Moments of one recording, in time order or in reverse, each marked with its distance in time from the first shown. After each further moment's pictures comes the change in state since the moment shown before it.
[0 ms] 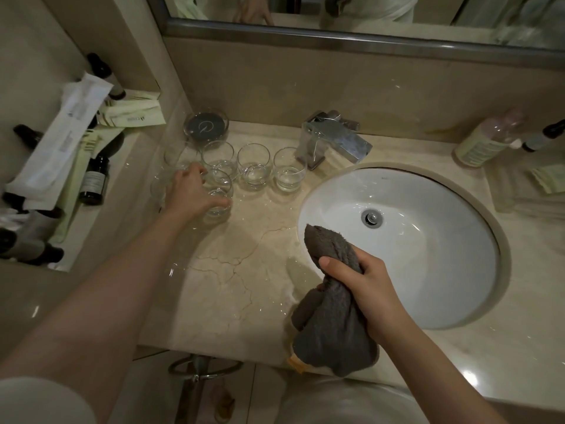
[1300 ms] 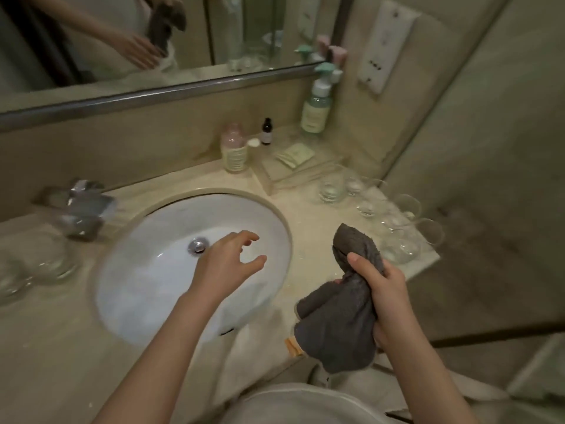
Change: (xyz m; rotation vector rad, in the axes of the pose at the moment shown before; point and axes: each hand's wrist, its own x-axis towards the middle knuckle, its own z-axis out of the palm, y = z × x) left_hand -0.226 0.315 0.187 0.034 -0.408 0.780; right_hand -0.150 -0.005 -0.265 0.435 0.833 -0.163
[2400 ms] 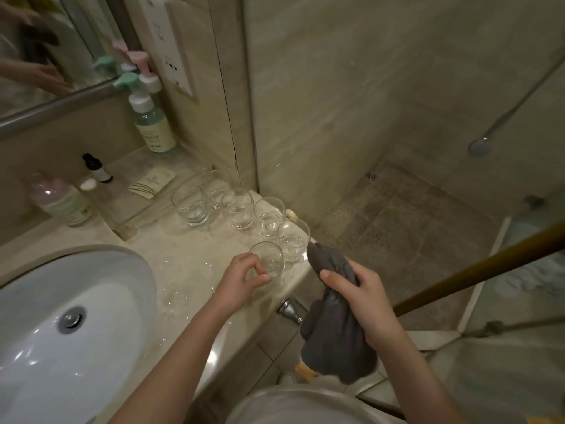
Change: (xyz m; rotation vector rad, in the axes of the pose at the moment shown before) left_hand 0.080 0.186 0.211 -0.343 -0.401 0.114; right_hand 0.080 -0.044 -0.231 -0.184 0.028 -0.115
